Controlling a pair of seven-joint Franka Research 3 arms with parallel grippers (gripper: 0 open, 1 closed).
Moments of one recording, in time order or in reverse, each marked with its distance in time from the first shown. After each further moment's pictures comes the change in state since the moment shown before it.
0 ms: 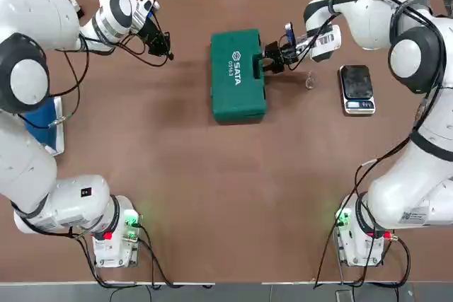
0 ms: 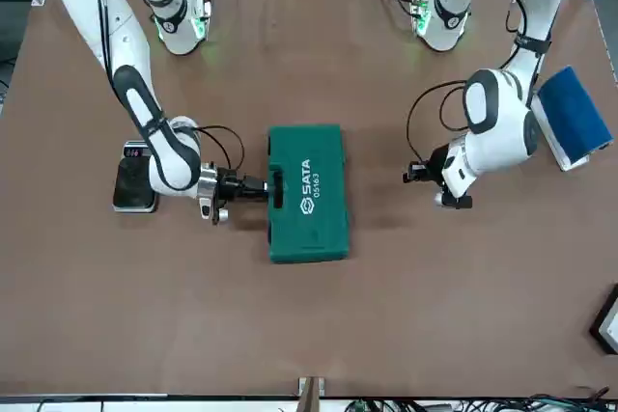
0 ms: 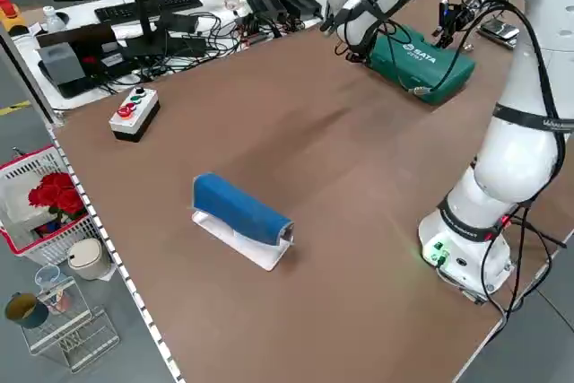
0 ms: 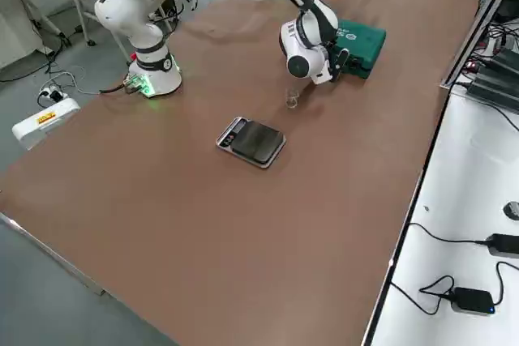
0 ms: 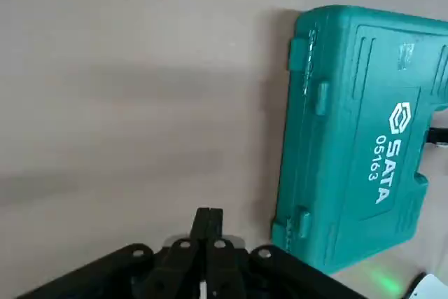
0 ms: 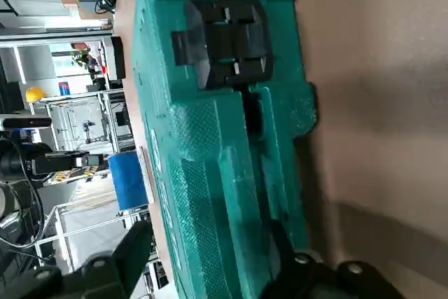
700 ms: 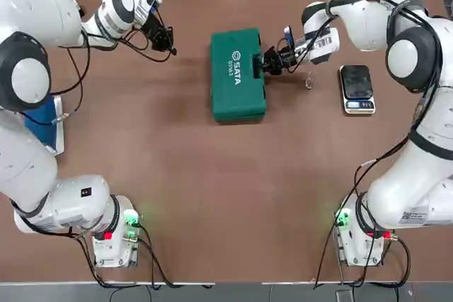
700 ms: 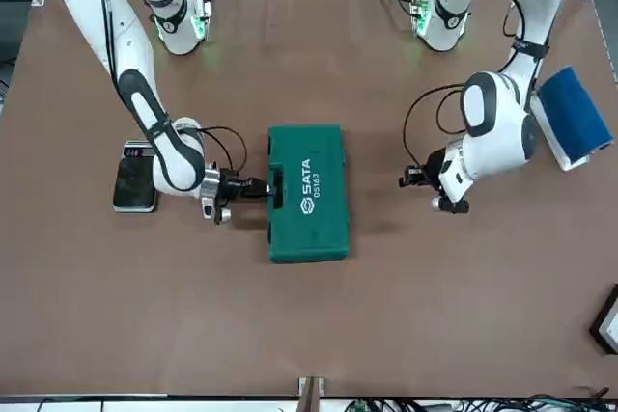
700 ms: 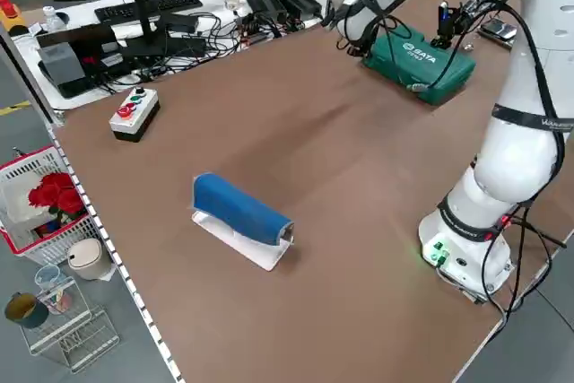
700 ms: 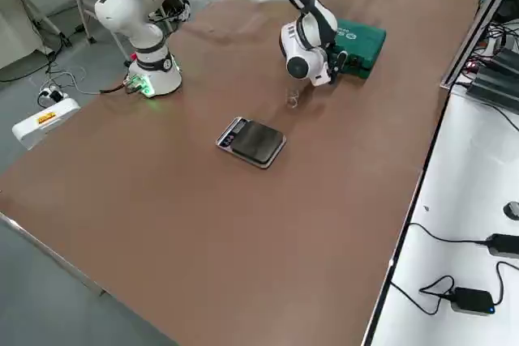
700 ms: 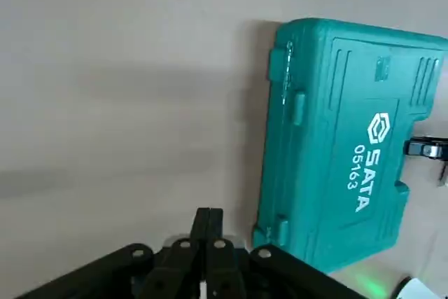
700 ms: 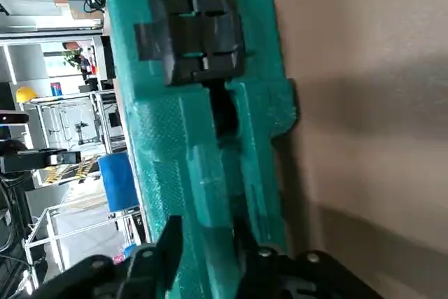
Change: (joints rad) left arm -0.001 0.011 -0.023 0.035 0.000 -0.002 -0.047; right arm 0.011 0.016 -0.003 0.001 0.003 0.026 -0.014
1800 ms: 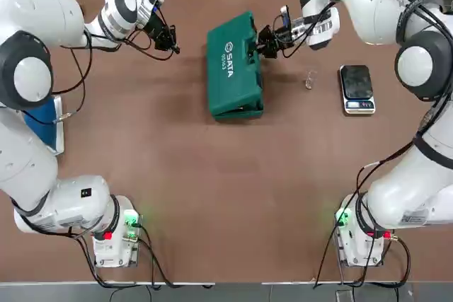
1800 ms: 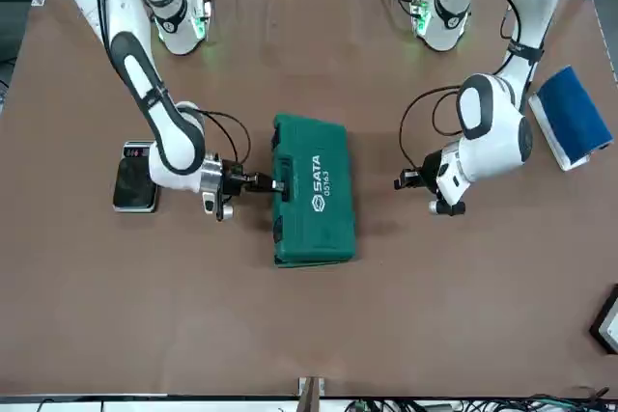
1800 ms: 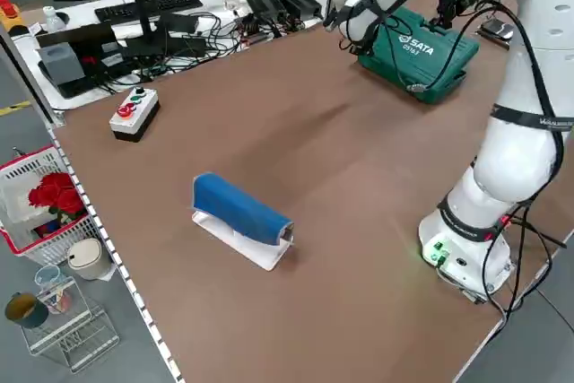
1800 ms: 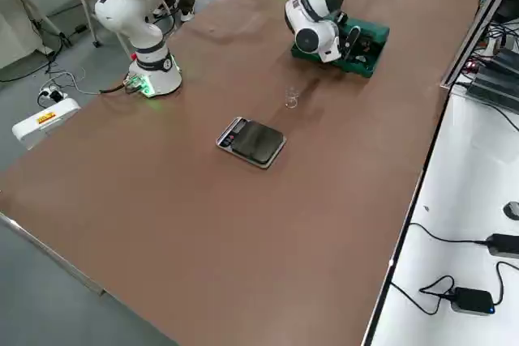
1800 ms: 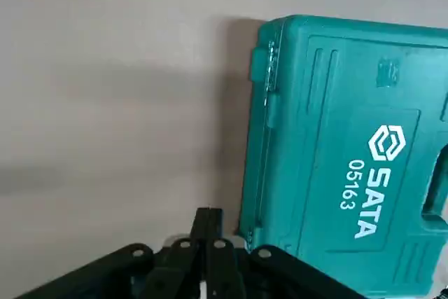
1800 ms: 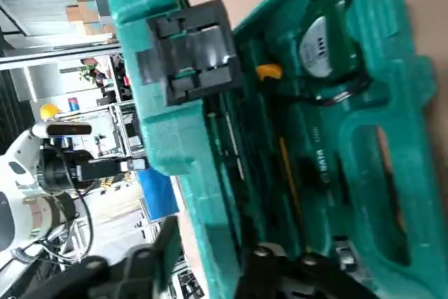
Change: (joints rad) left arm -0.016 0.023 -0.003 0.013 -0.034 0.024 -0.010; right arm 0.013 -0.142 0.062 0.021 -0.001 0.012 0.244
